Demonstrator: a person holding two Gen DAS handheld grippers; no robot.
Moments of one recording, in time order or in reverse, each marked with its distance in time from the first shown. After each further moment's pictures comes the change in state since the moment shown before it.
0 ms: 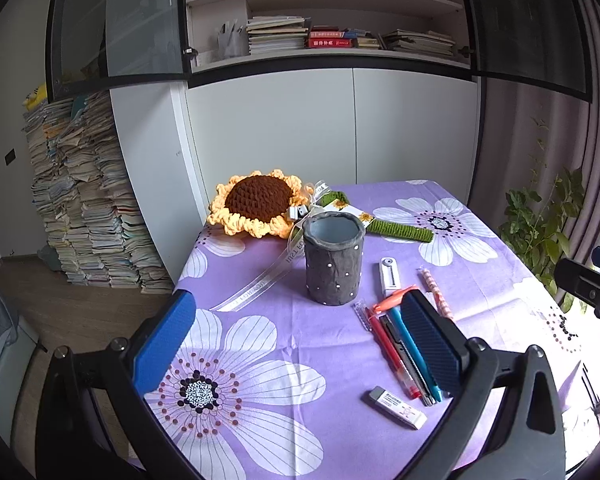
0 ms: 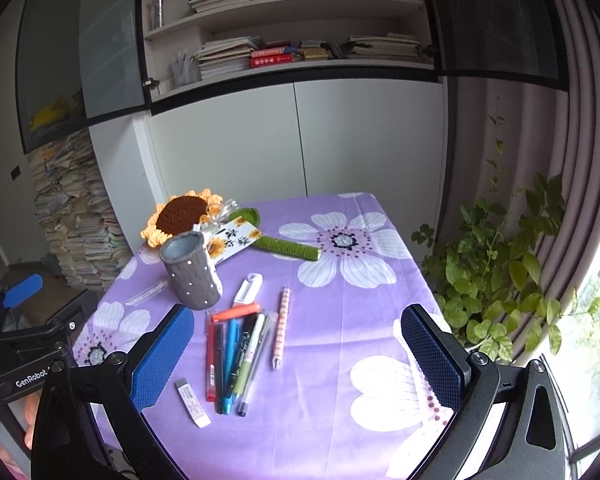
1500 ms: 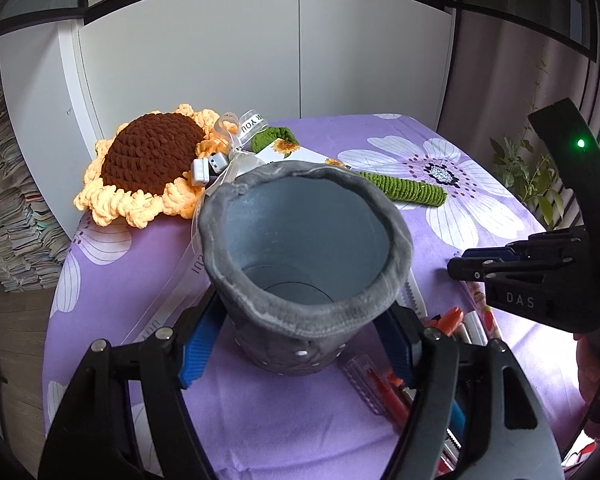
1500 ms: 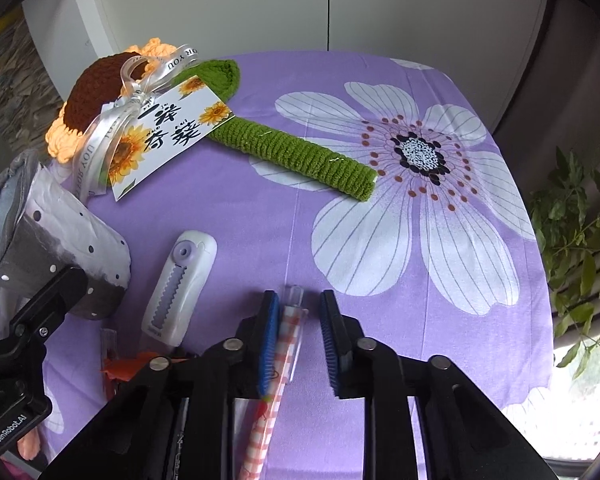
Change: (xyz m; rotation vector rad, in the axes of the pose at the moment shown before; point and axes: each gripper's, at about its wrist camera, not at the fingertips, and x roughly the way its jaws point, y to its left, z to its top) left arm 0.171 -0.023 0.013 0.102 0.202 -0.238; right arm 0.251 0.015 0.015 -0.109 0.525 -0.013
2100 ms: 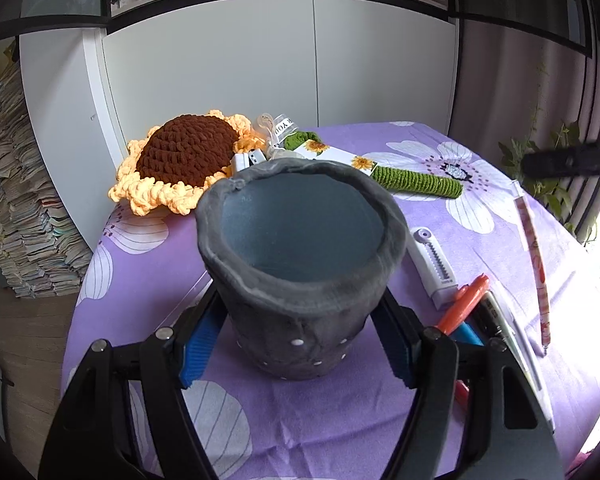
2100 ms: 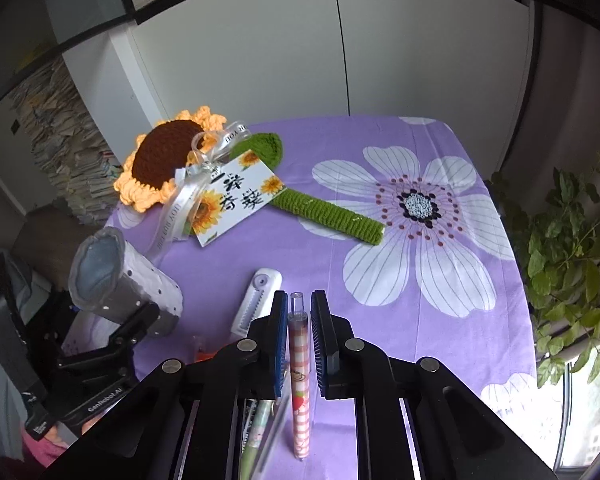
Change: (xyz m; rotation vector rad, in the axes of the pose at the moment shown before) left arm -0.012 0.021 -0.025 0.015 -0.061 0.051; right arm -0.089 0.004 0.000 0.023 -0.187 0.134
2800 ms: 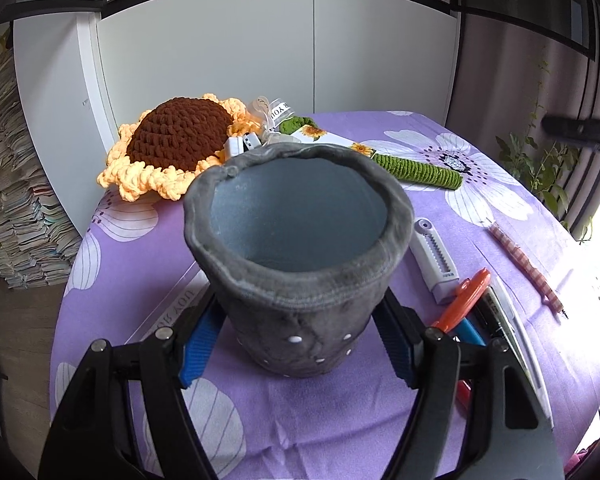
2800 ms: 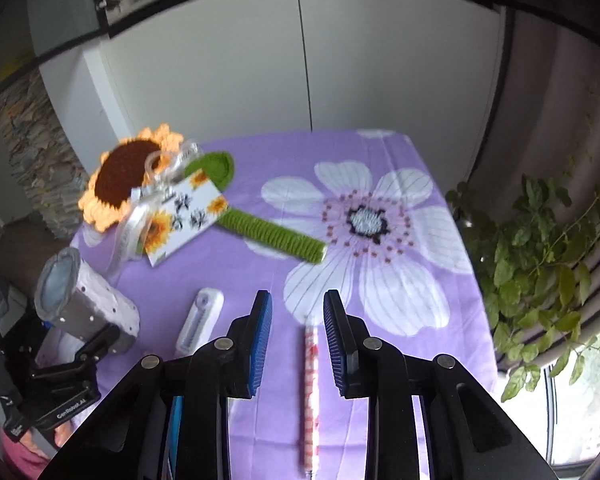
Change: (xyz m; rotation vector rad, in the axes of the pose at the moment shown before) left arm 0.008 0.005 0.000 -0.031 0.041 -0.039; right arm -0.014 -0.039 -0.001 0.030 -0.137 -0.099
